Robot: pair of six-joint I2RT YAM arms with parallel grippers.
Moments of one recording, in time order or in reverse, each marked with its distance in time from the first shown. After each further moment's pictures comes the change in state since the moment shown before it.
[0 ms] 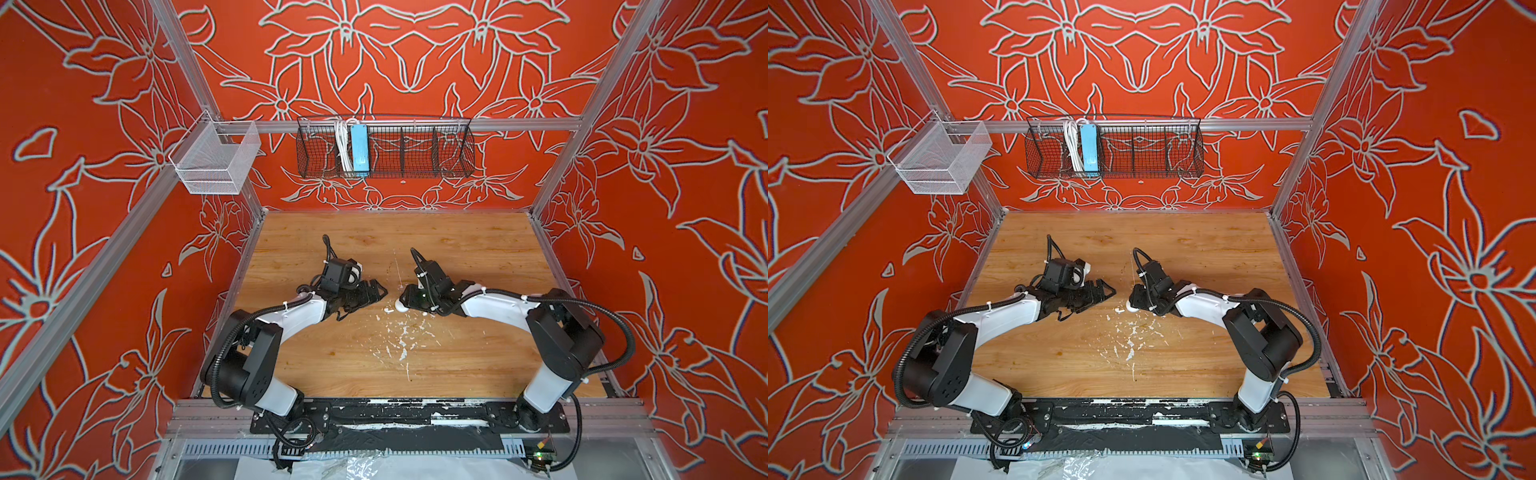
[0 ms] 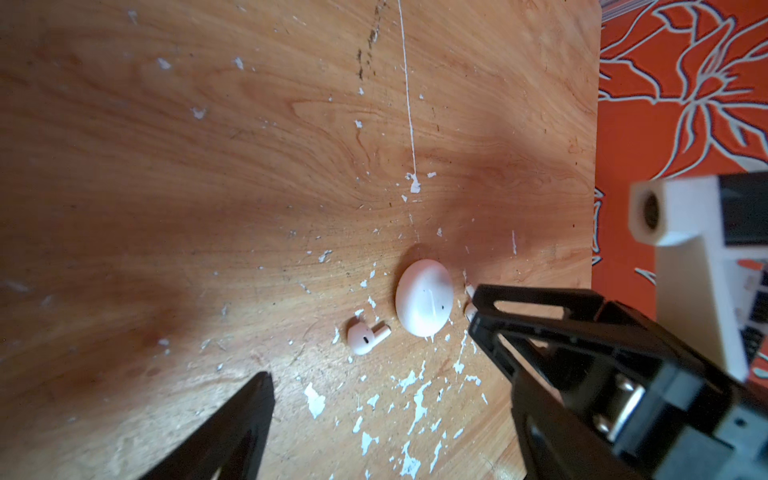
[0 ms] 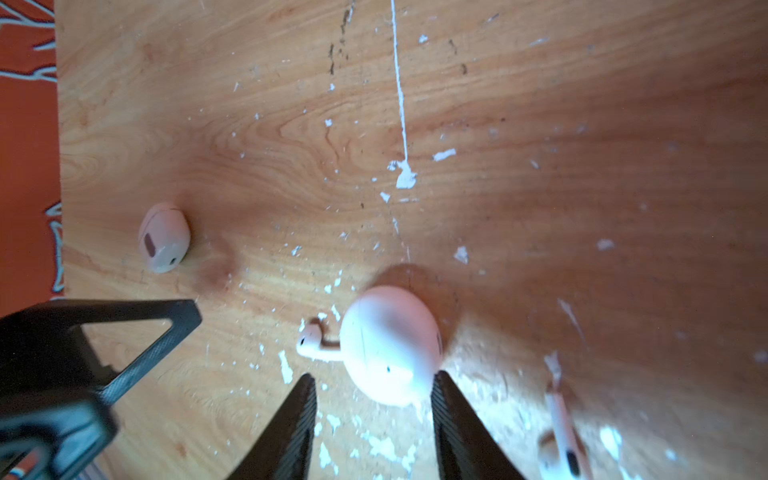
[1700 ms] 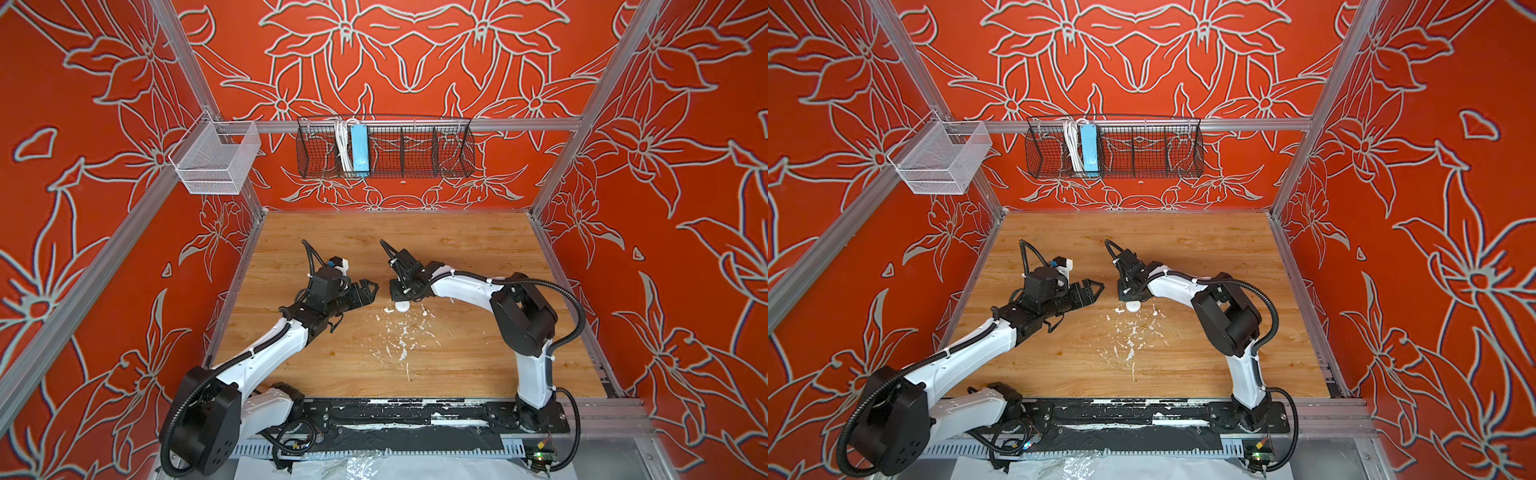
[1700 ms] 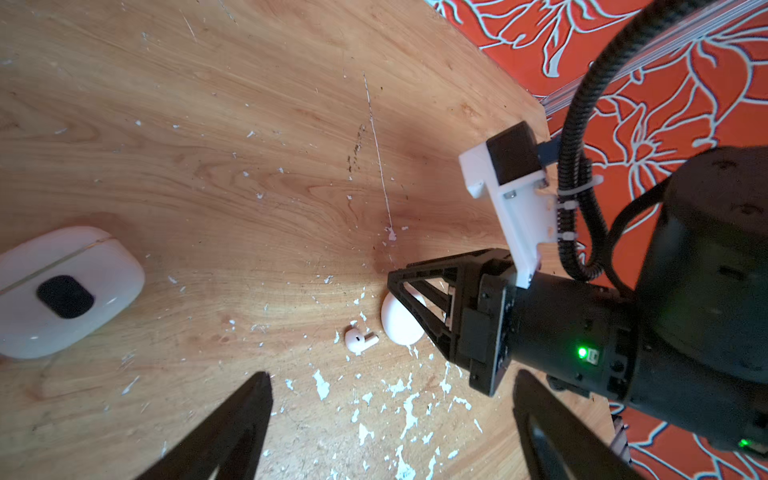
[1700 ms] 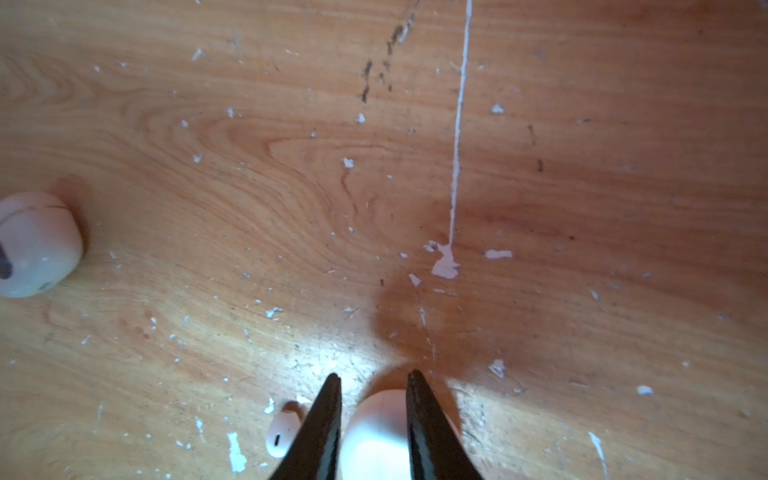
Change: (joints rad) left arm -0.046 -0.349 -0.128 0.008 -0.237 -0.012; right arm 0.037 0.309 0.422 -0.332 0.143 -0.240
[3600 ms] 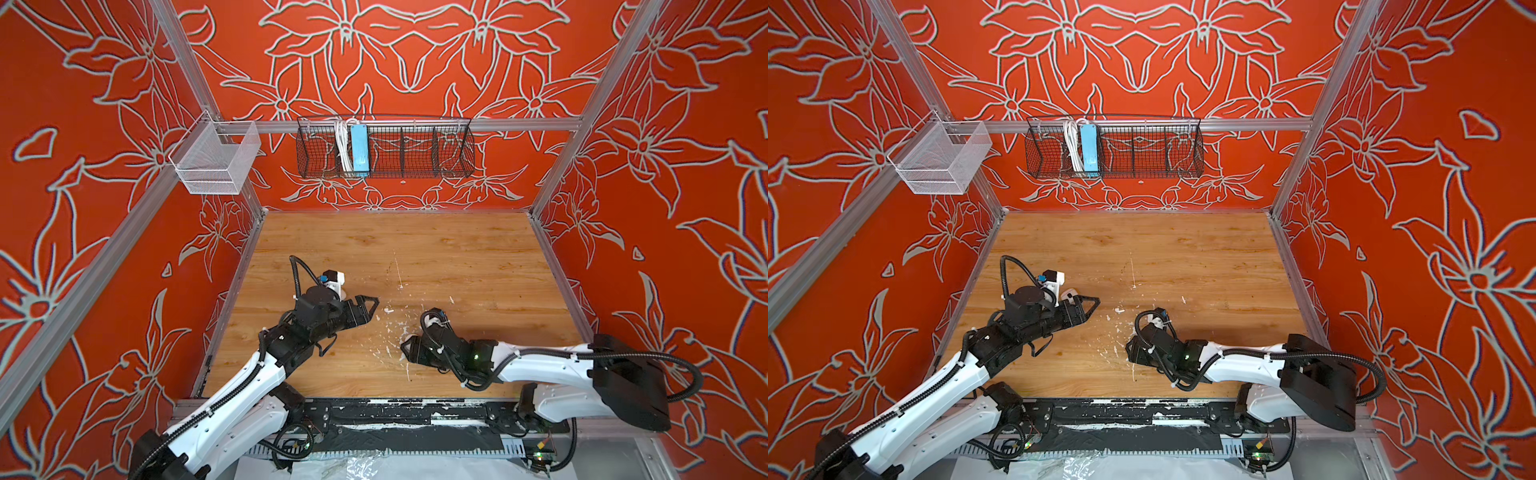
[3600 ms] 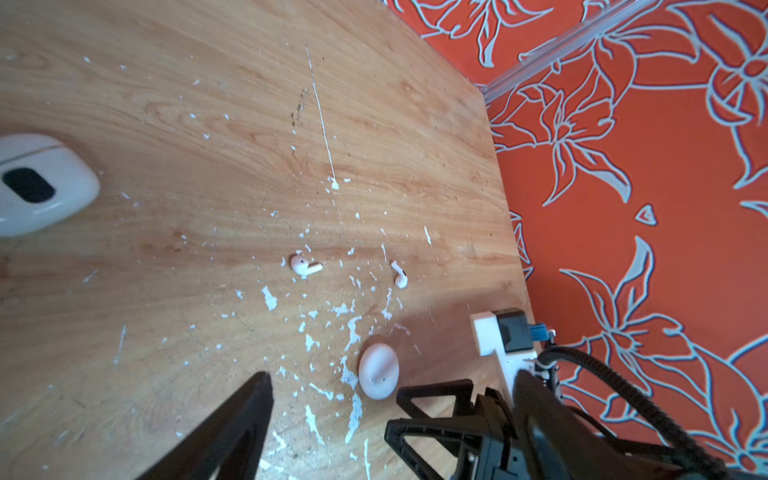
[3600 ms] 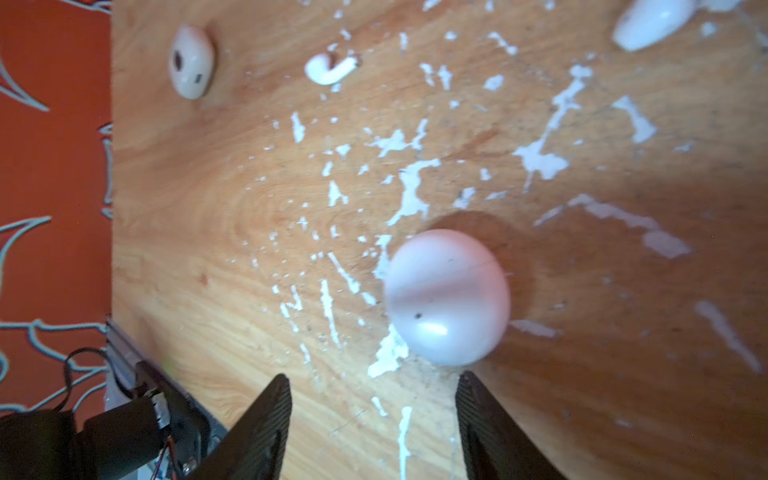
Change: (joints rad) left arm -0.137 -0.358 -0.058 -0.211 -0.019 -0.106; right arm 0.380 -0.689 -0.883 0.508 0.101 0.594
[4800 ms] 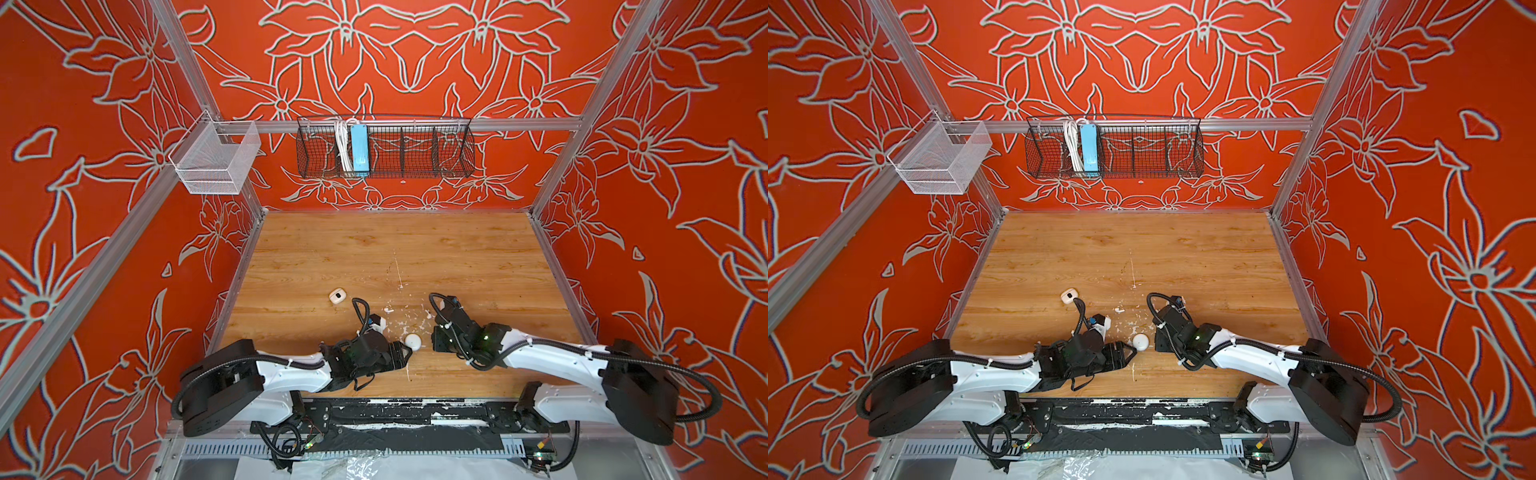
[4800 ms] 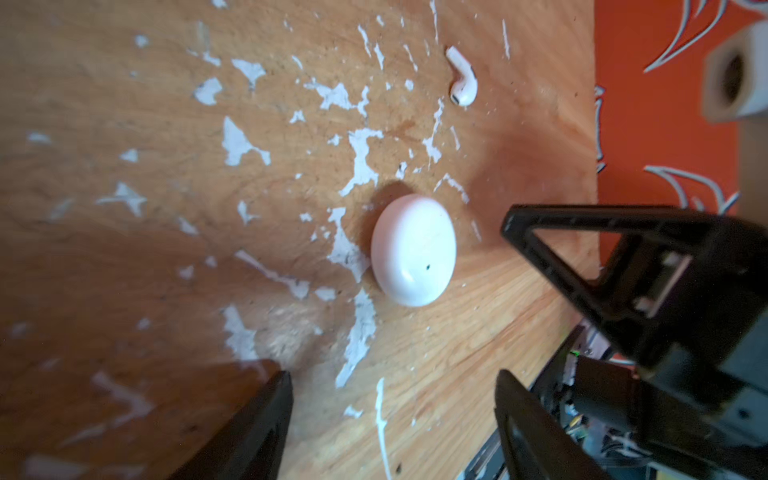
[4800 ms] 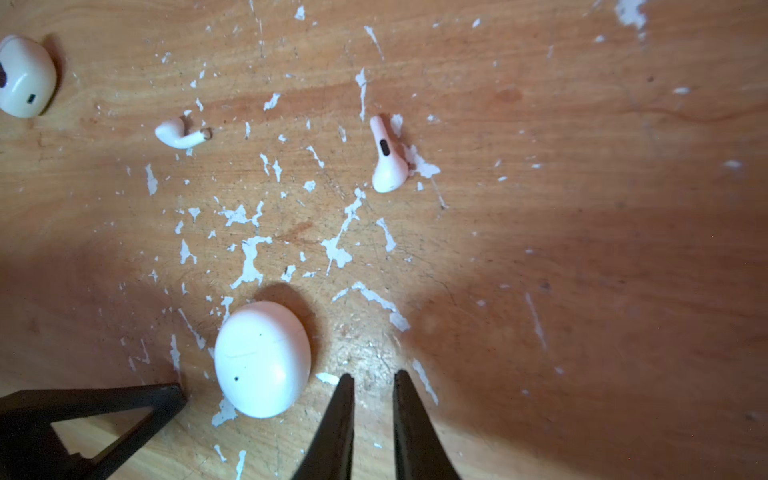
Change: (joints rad) left arm -0.510 0.522 -0.237 0.612 -0.228 -0.362; right arm -0.247 -0.029 0.040 -0.278 -0.015 -0.305
